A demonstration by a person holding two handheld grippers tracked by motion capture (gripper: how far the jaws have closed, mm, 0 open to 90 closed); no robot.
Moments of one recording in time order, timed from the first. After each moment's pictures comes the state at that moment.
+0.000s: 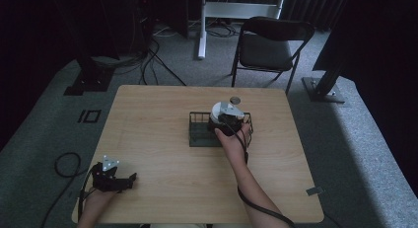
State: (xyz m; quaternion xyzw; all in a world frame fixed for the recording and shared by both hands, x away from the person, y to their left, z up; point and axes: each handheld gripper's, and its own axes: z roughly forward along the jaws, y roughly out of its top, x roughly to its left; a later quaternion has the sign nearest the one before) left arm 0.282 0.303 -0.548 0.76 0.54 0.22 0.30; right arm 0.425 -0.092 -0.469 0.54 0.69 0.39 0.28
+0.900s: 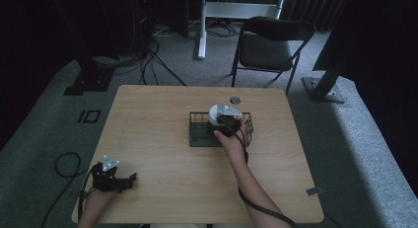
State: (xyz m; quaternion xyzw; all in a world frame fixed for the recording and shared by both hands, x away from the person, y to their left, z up) left arm 0.282 0.303 -0.548 0.76 0.54 0.22 0.30; right arm 0.427 -0.092 -0.474 0.51 0.73 0.38 0.26
